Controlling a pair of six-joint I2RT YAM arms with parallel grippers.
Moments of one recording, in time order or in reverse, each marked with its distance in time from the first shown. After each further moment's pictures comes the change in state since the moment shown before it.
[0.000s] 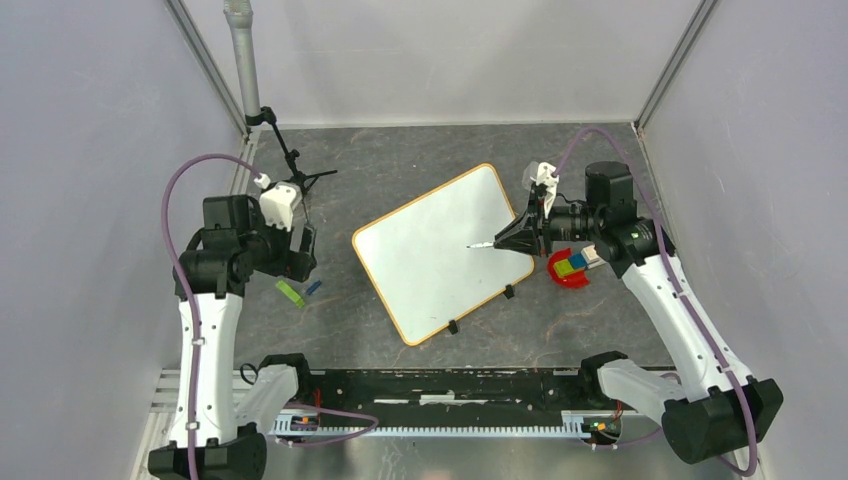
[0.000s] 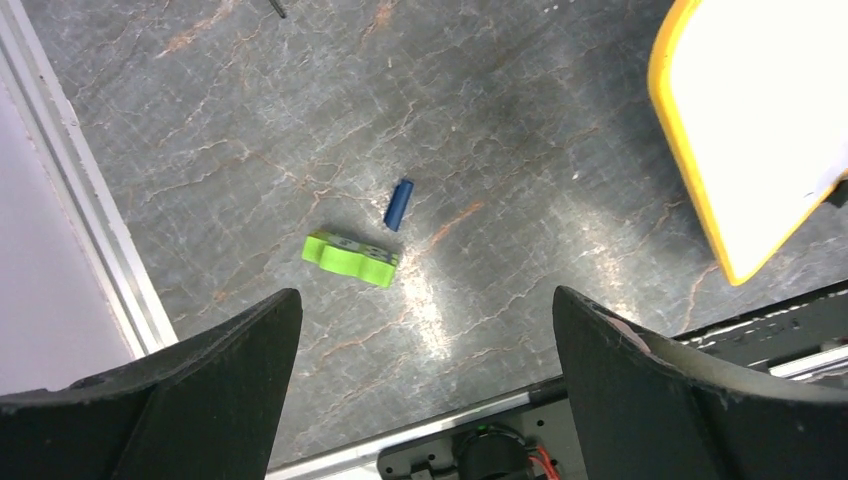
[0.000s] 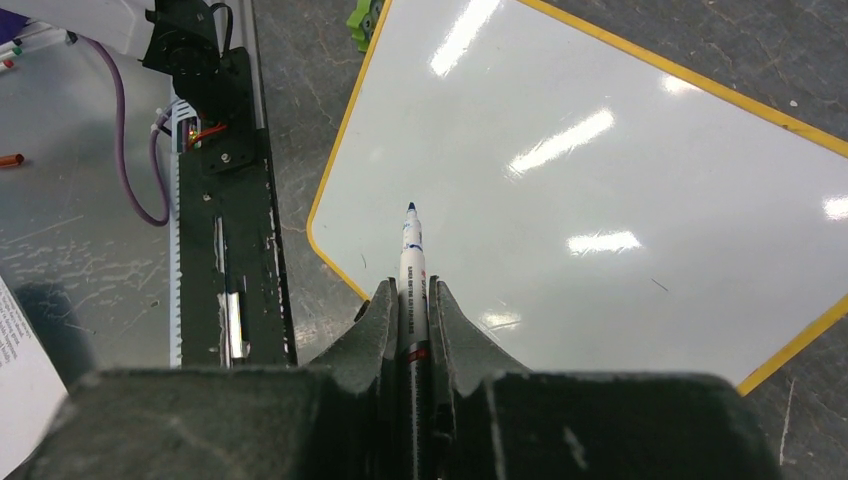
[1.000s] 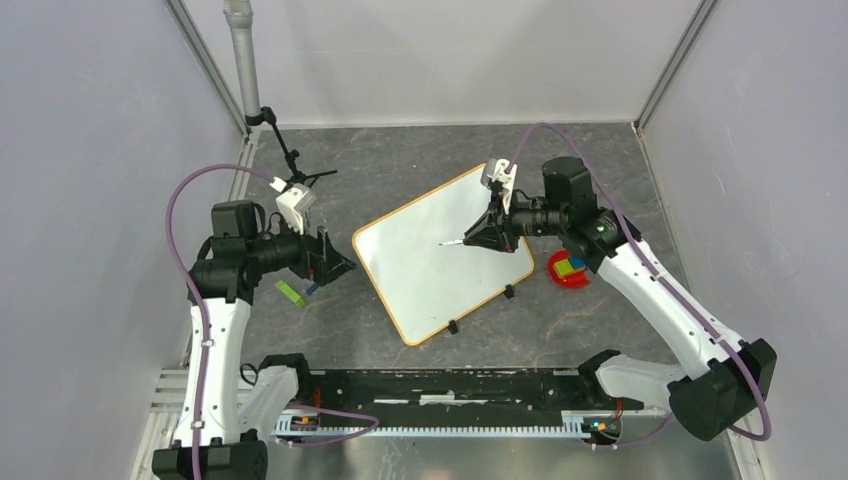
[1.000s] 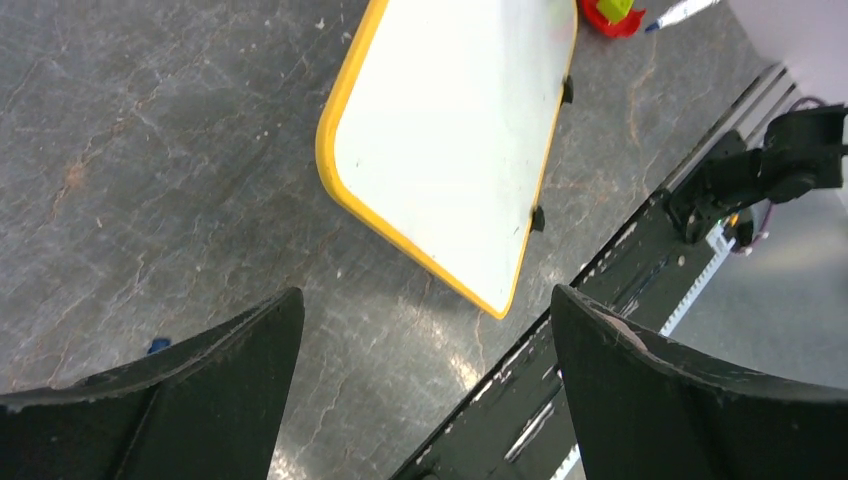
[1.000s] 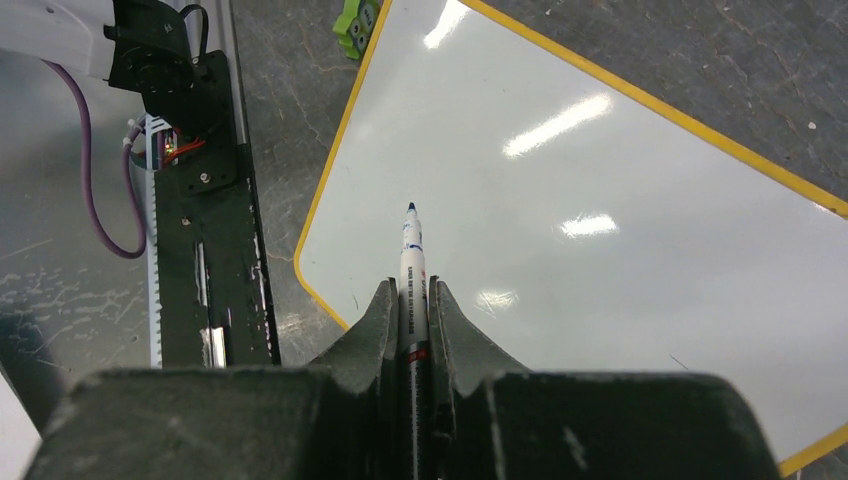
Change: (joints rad) left arm 0.000 -0.053 -0.144 0.171 0.572 -0.133; right arm 0.234 0.107 0.044 0.129 0.238 0.126
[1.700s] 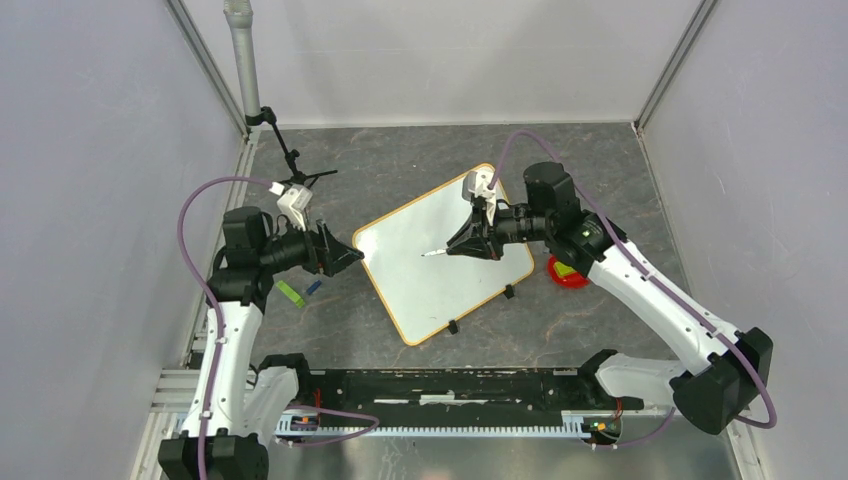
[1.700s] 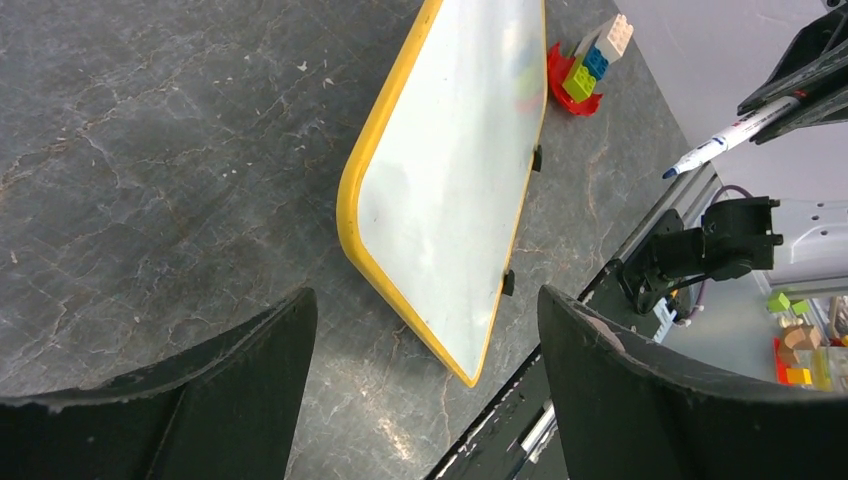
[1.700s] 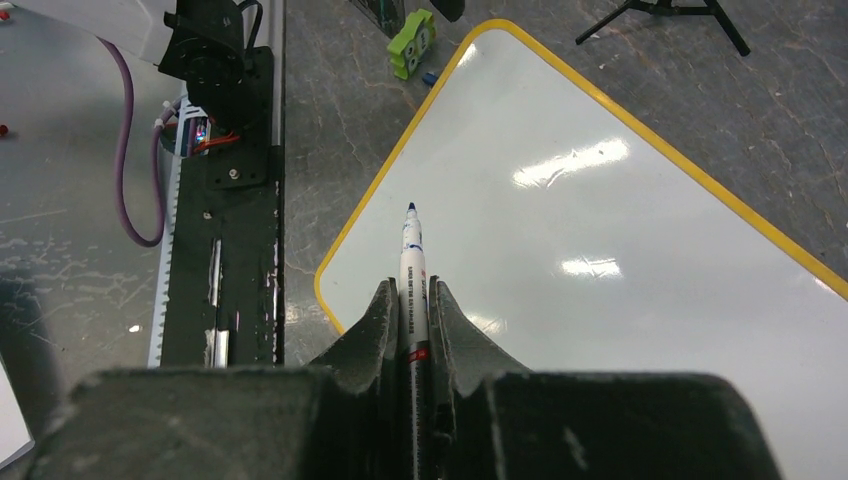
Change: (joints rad) left arm 0.000 -0.029 -0.228 0.397 0.058 -0.322; right arm 0.114 0.025 0.005 0.070 -0.013 -0.047
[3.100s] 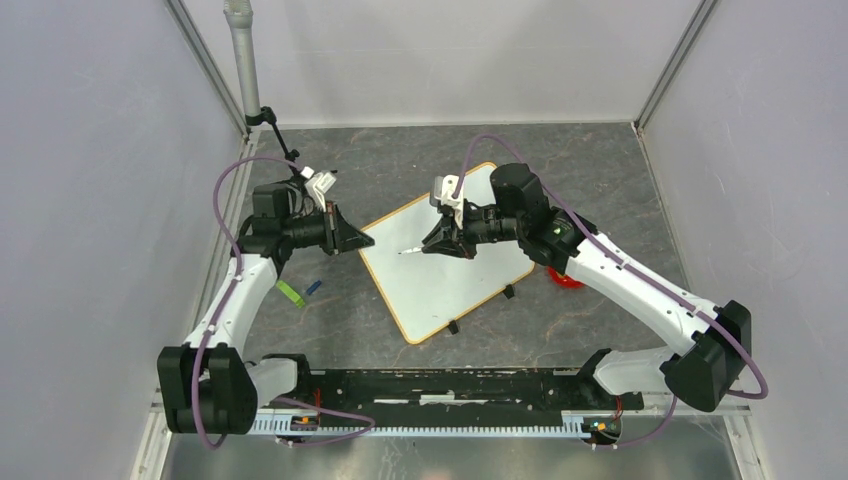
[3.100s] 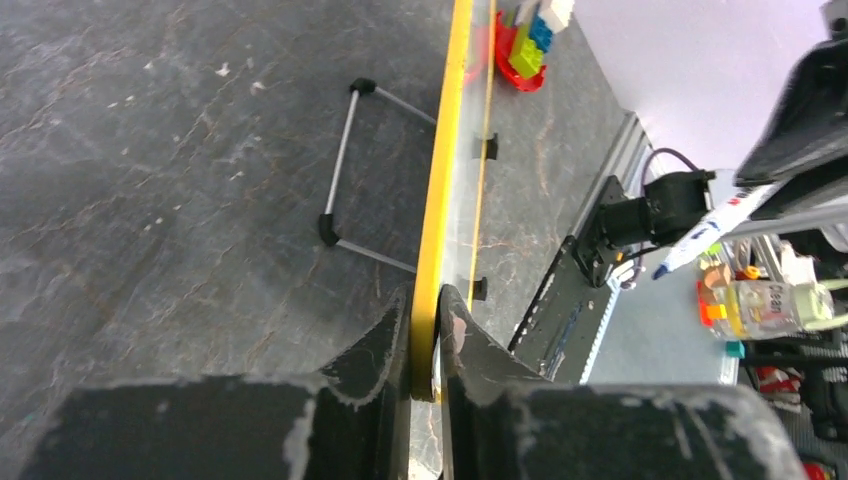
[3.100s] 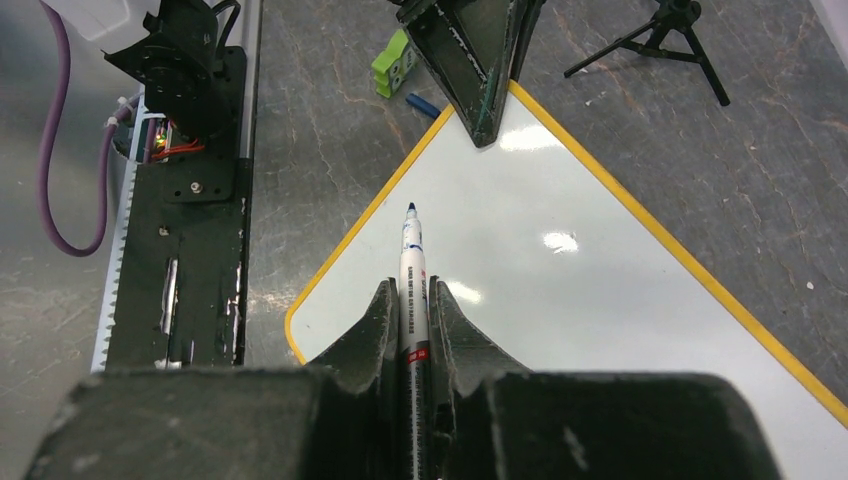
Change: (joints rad) left arm -0.083 0.326 0.009 0.225 0.114 -0.017; right arm 0.147 0.113 0.069 0.077 0.140 -0.039
